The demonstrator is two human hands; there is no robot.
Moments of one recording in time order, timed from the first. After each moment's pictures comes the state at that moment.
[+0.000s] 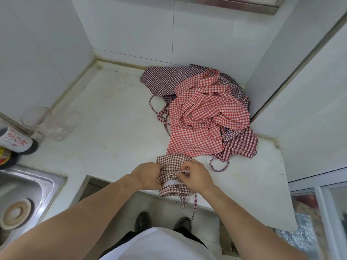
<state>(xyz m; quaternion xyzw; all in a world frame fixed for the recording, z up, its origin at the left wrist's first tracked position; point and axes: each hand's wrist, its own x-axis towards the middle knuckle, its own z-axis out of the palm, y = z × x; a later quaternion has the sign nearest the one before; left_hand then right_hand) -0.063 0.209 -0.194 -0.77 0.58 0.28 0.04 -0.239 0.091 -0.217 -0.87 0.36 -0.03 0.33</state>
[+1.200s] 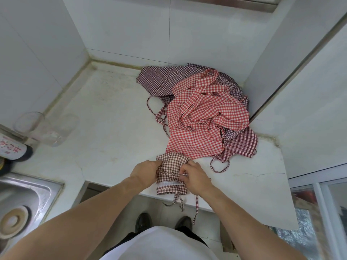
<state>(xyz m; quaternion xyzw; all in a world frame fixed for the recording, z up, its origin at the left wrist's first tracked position) -0.051 0.197 -0.210 -0.81 0.54 0.23 0.06 -0.233 0.090 -0.223 -0.88 0.34 0.03 0.33</state>
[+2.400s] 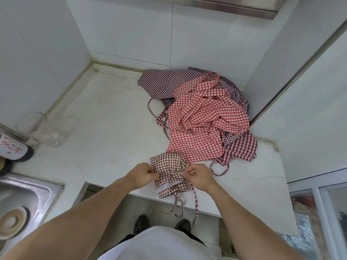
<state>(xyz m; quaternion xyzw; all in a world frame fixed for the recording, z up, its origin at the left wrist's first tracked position) -0.034 0.209 -0.204 -0.80 0.38 0.44 -0.15 -0.234 0.072 -0.207 -0.74 0.45 0.01 0.50</state>
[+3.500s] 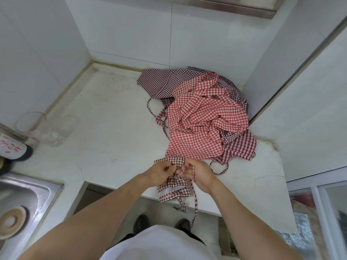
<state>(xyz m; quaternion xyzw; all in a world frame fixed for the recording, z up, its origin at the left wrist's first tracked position) -0.072 0.178 -0.197 -0.74 0.38 0.50 -0.23 -0.225 0.078 -0.182 -0.45 0.42 -0.09 0.78</state>
